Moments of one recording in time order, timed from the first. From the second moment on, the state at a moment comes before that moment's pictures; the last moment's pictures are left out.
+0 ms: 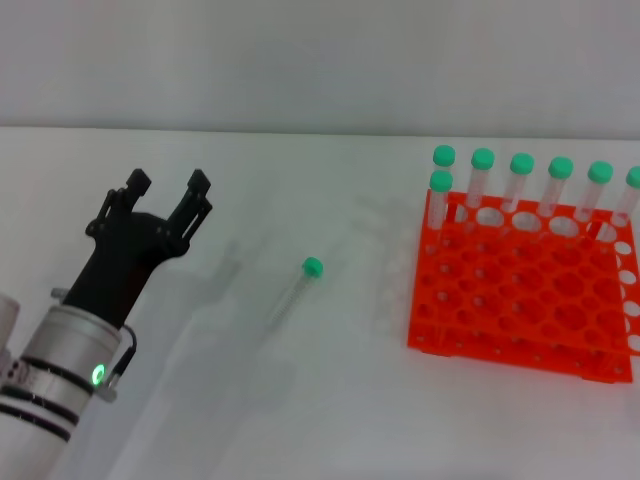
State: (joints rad) left arm -0.38 -2.09 2.49 0.30 -0.91 1.25 -0.36; right arm 0.36 2.01 -0.51 -0.07 2.33 1.30 -2.71
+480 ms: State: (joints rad) left arm -0.67 -1.99 2.50 0.01 -0.68 1.26 -1.05; right arm 0.36 2.01 -0.50 -0.07 2.34 1.30 -2.71
